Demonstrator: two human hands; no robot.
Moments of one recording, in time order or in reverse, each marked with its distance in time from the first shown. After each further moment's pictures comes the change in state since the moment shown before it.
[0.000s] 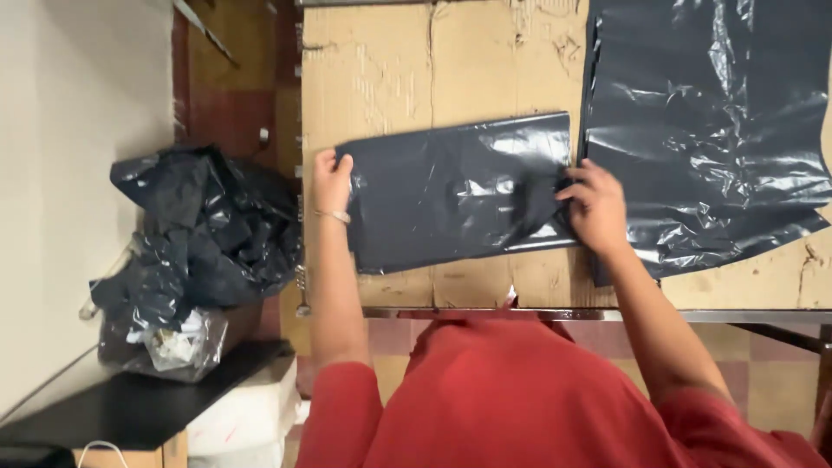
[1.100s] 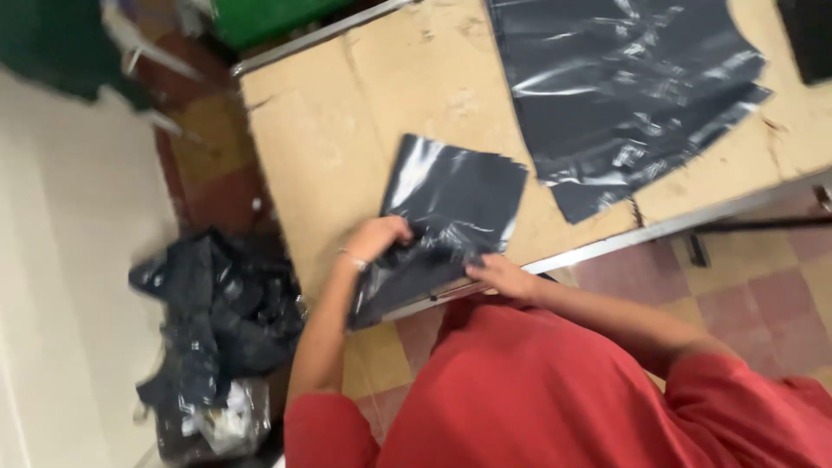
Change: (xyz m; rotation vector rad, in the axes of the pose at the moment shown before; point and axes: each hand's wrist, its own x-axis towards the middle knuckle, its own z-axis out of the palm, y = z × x) left_hand -0.136 0.064 0.004 0.323 -1.174 0.427; right_hand -0.172 -0.117 0.127 1.009 -0.501 0.529
